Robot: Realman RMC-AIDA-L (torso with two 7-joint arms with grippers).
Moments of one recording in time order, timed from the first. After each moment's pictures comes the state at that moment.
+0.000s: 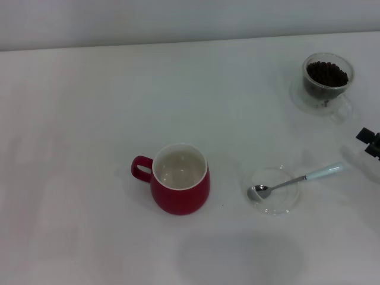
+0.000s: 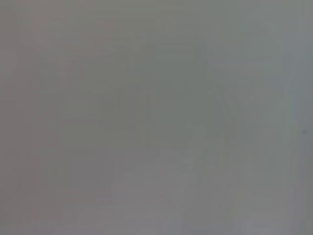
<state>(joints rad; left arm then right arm) -0.29 -2.08 -0.04 -0.01 -1.70 -1.47 2.83 0.15 1.97 -0.45 -0.29 1.48 1.41 -1.44</state>
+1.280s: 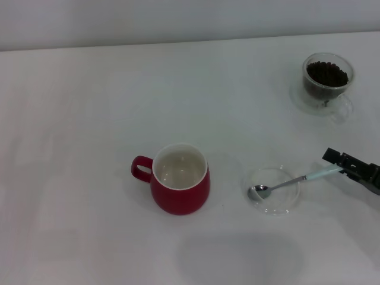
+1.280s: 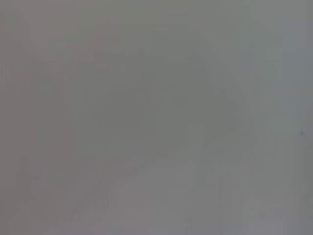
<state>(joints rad) -0.29 -2.08 -0.03 0.00 -1.70 -1.48 2.83 0.17 1.99 -0.53 -0.29 1.42 1.44 -1.44</state>
